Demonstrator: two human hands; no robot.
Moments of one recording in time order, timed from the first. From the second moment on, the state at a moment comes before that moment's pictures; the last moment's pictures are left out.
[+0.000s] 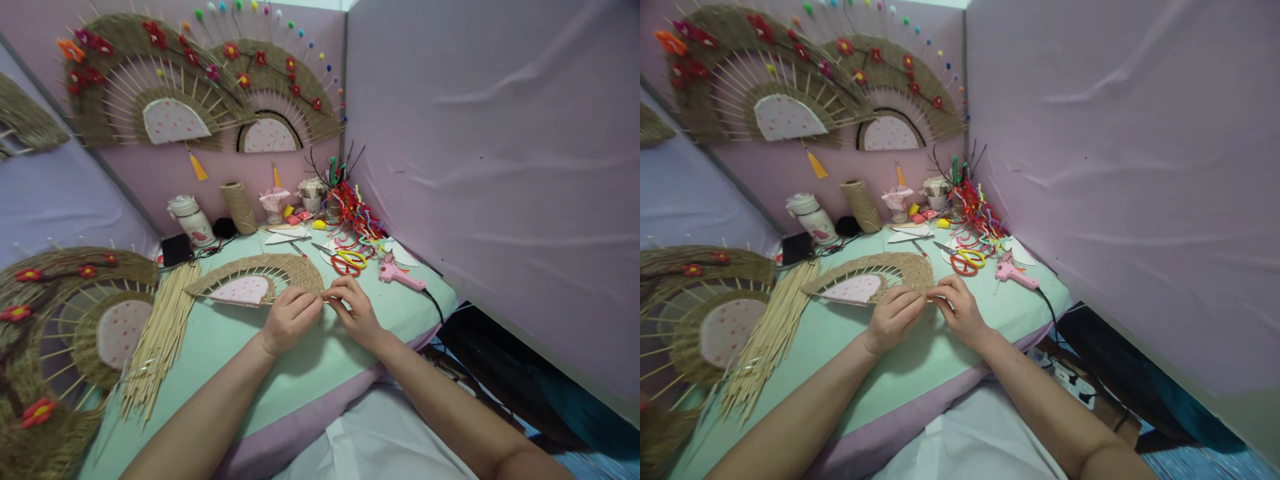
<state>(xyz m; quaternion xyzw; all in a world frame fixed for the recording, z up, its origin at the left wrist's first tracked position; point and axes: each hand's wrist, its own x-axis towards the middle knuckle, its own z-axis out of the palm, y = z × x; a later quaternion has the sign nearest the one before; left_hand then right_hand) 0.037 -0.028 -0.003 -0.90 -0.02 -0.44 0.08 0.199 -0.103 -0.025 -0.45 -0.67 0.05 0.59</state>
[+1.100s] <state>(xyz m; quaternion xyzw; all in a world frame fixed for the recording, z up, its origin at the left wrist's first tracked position) 0.036 -0.018 -0.012 -0.91 -0.02 -0.40 0.06 0.201 -0.107 -0.042 -0.48 -0.64 0.05 0.60</state>
